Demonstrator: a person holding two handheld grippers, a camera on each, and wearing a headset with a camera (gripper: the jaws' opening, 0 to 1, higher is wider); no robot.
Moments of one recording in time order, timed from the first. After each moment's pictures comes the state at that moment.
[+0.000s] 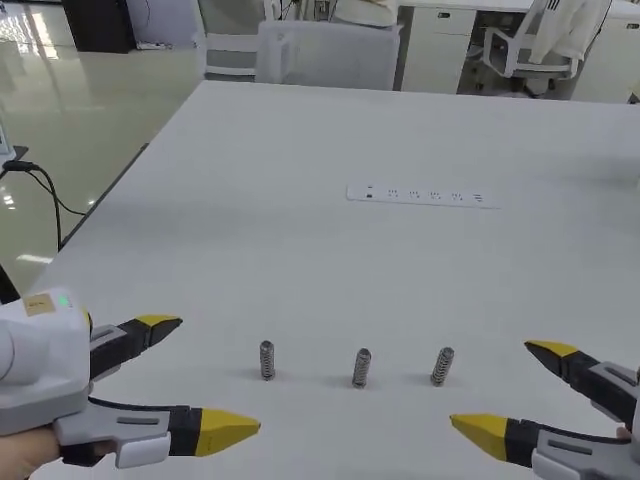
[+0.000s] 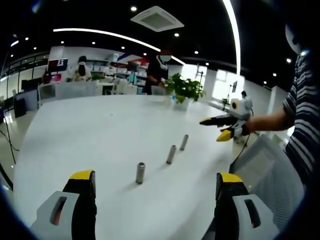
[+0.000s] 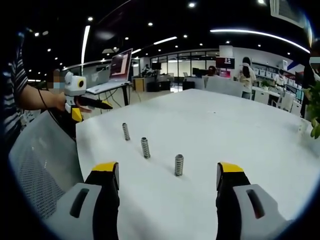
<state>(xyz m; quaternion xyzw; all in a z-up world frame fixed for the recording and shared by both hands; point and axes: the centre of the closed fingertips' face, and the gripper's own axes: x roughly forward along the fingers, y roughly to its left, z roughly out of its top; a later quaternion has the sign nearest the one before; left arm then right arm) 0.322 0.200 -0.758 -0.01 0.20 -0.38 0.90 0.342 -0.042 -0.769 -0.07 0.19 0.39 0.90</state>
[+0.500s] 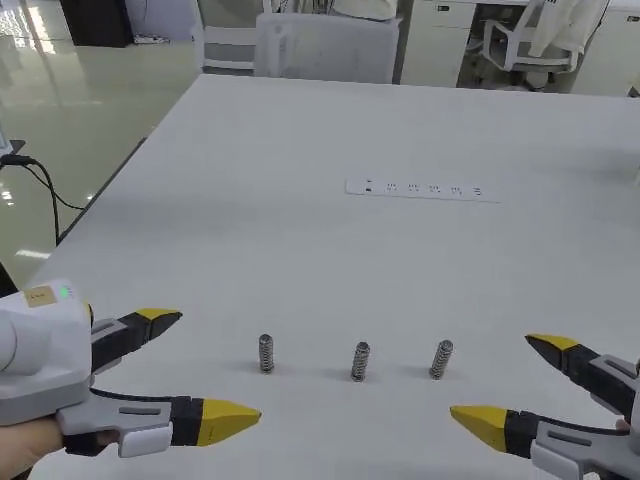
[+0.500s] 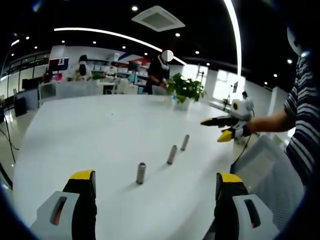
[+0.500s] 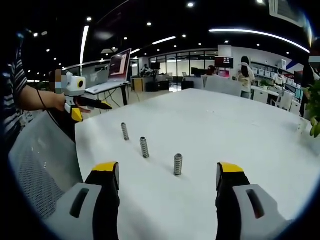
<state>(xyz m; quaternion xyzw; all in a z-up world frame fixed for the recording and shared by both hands) 0.324 0.199 -0.758 -0.01 0.20 -0.38 0.90 0.343 -0.043 -0.770 -0.07 0.19 0.39 0.90</state>
